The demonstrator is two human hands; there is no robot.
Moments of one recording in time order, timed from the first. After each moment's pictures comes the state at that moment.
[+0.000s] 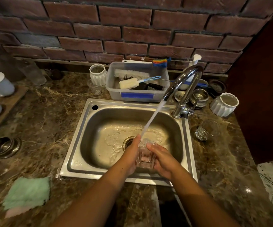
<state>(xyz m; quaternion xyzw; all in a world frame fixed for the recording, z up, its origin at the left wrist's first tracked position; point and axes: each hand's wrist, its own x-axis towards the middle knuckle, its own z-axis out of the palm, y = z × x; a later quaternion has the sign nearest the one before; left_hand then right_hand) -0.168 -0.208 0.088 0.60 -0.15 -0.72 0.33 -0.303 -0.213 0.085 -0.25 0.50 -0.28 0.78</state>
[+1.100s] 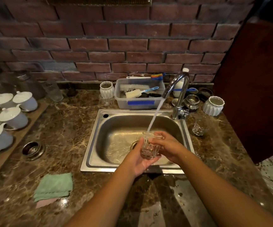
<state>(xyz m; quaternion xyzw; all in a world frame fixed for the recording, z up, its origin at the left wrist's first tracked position) -0.149 -0.132 0.132 0.41 -0.02 -0.78 0.46 -0.292 -0.179 0.153 -0.39 0.55 -0.29 0.68</state>
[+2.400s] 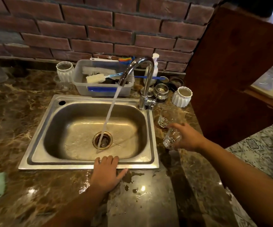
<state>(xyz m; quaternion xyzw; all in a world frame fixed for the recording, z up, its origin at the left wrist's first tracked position) -0.210 -0.112 0.000 0.65 -0.74 -0.15 -0.02 -0.516 -0.222 0.159 -0.74 0.63 0.05 0.25</state>
